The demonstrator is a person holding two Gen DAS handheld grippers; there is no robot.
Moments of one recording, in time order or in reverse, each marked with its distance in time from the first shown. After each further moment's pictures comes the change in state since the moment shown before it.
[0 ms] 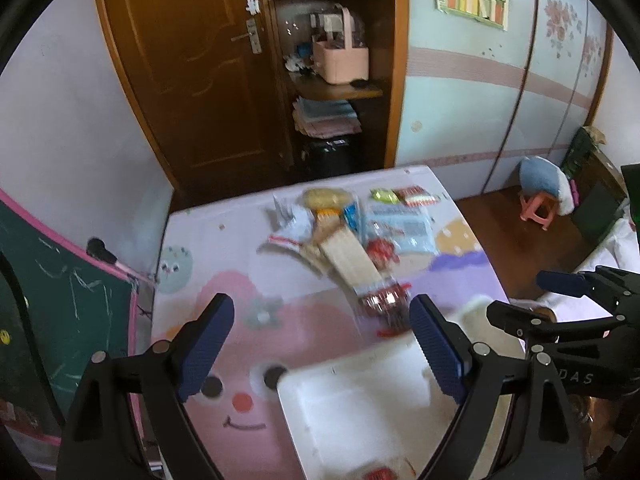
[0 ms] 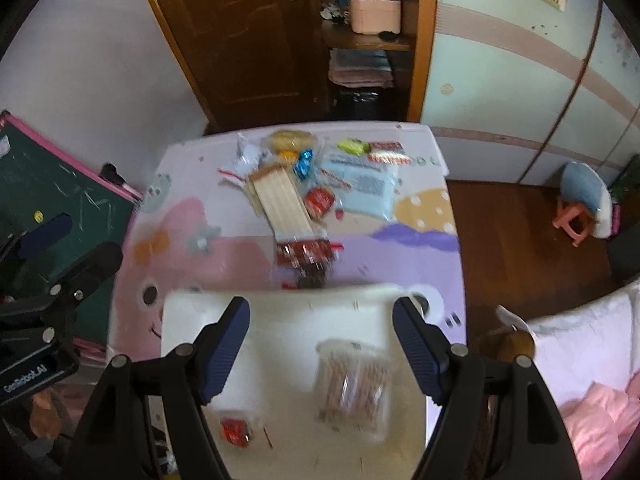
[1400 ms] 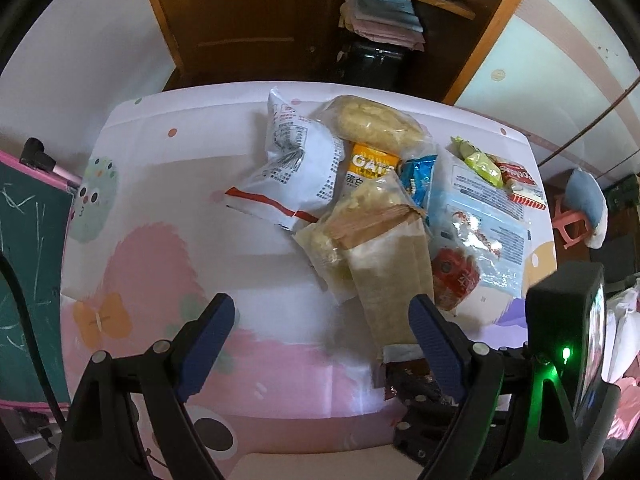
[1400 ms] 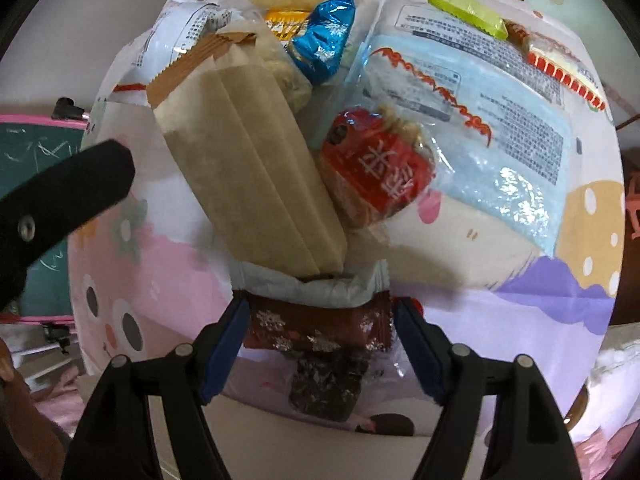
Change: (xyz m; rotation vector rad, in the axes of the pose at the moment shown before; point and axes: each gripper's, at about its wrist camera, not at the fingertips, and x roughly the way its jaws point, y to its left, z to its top) left arm 0.260 0.028 0.024 -0.283 0.387 -0.022; right arm 0.264 0.019 0.045 -0.107 0.467 0.089
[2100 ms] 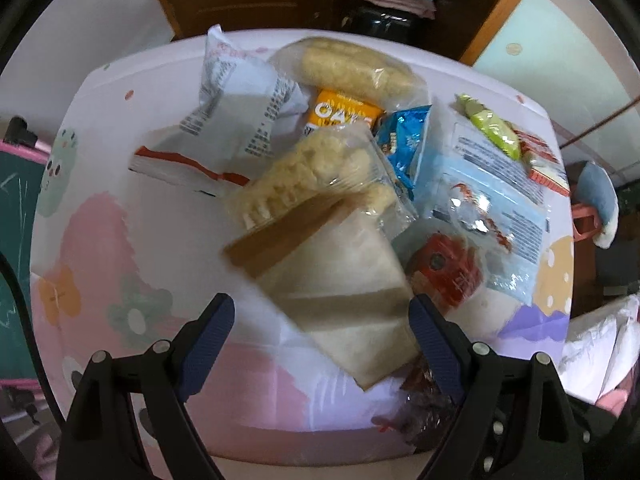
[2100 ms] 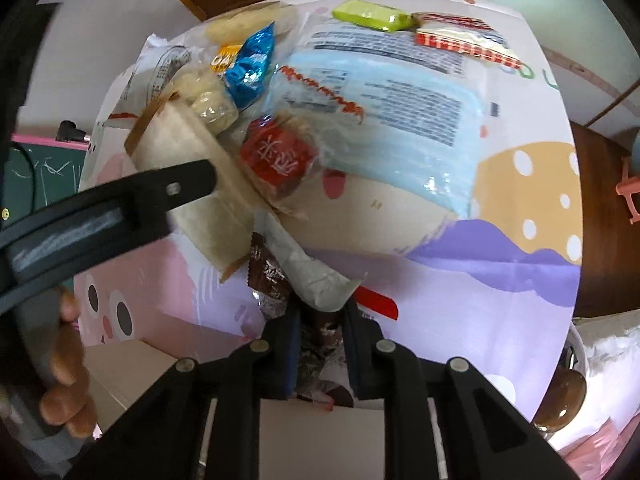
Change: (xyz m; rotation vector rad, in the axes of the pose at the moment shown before) left arm 0.059 -0.041 0.001 -0.055 0.121 0.023; right arm -0.029 -0.057 -0.030 0.084 -0.067 0.067
